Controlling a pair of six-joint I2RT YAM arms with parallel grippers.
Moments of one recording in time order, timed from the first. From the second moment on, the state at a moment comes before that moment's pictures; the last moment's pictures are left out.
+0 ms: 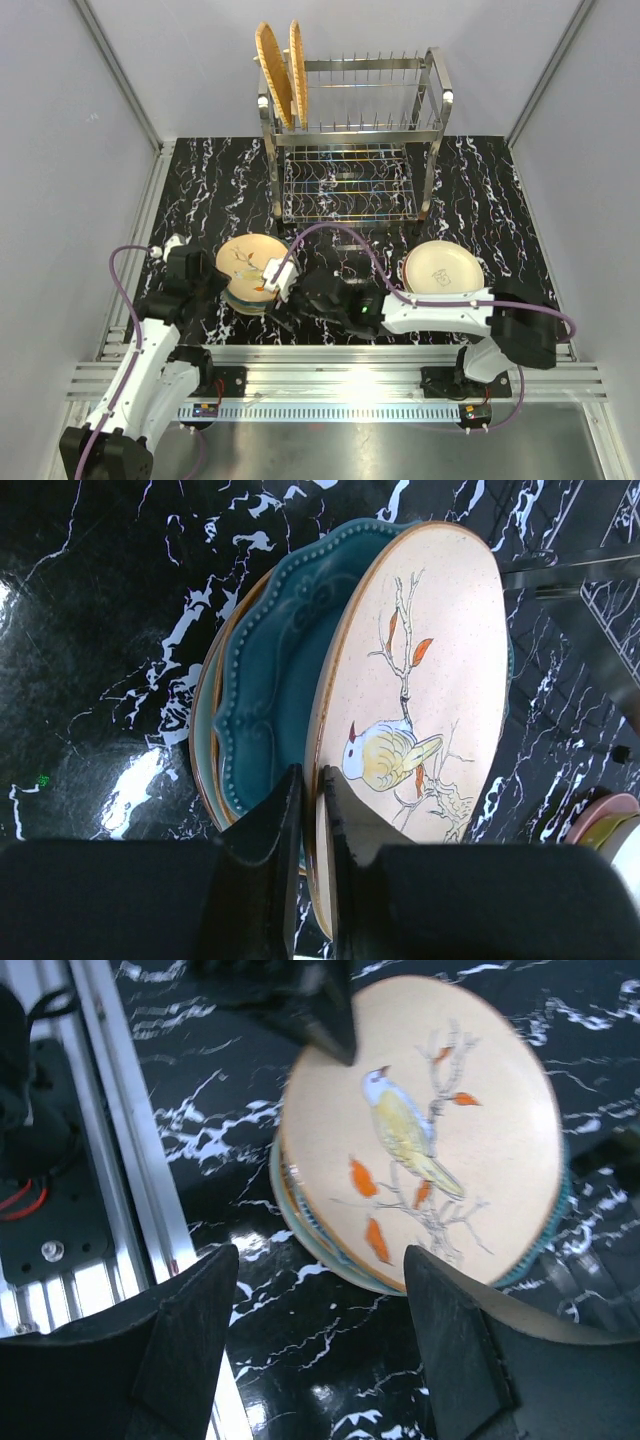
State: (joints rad) left arm -0.14 0.68 0.51 -0.60 -0.06 -0.87; right arm 1.25 1.50 0.93 0.24 0.11 -0.02
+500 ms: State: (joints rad) left arm -0.14 0.70 0.55 -0.64 -0.04 -0.86; right arm 1.37 1.83 1.02 0.39 0.31 -0.28
